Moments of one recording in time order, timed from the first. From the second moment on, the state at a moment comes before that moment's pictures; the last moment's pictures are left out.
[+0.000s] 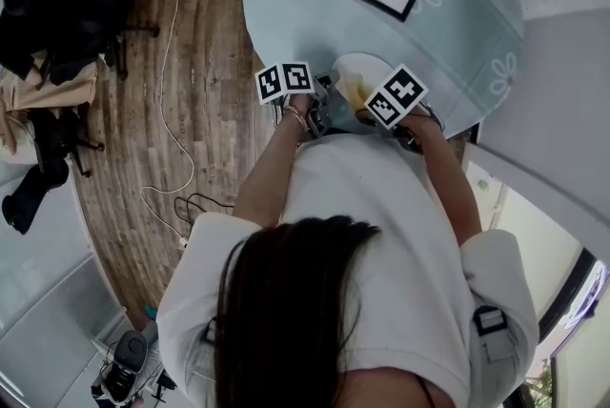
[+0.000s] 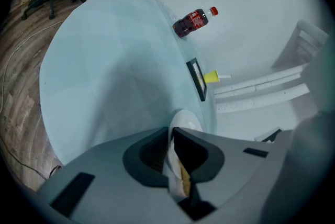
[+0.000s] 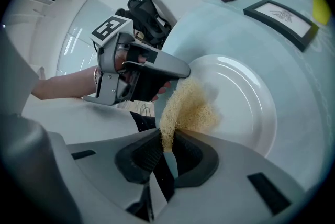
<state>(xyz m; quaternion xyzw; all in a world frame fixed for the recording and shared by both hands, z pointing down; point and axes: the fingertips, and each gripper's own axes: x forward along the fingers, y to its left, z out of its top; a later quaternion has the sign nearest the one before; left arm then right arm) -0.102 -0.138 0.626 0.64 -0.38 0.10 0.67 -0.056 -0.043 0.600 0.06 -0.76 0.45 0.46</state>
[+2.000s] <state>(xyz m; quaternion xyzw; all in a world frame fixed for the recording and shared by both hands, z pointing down) -0.106 -0.136 0.620 0.64 -0.41 0.07 0.64 0.021 -0.118 0.560 0.28 -0.80 0.40 0.36</state>
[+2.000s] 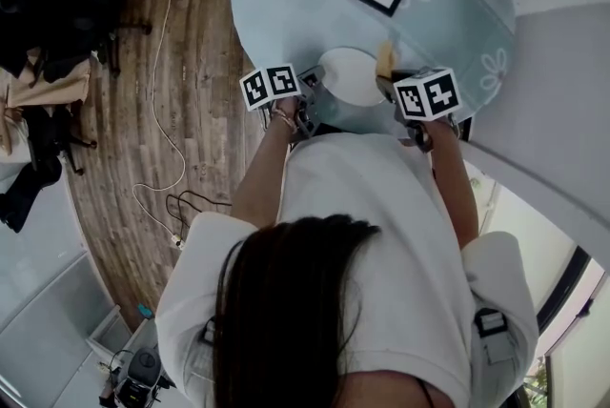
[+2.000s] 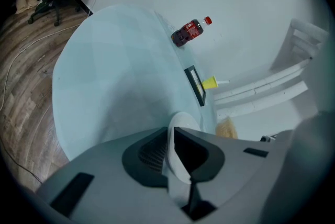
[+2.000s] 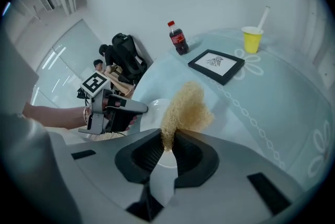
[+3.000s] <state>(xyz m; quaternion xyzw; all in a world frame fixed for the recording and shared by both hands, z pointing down) -0.133 -0.133 0.573 0.68 -0.47 0.06 0.56 0.132 -0.138 0.555 0.40 -0.76 0.31 0.41</state>
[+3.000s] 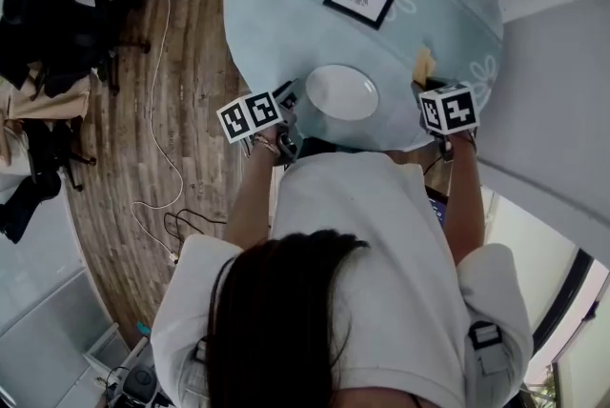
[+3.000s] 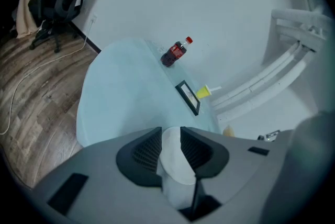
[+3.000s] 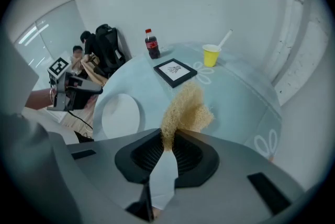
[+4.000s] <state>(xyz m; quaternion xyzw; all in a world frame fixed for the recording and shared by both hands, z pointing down) -0.148 -0.155 0.481 0.73 -0.51 -0.05 0.45 0.159 -0.149 0.630 0.34 -0.68 0.22 0.61</state>
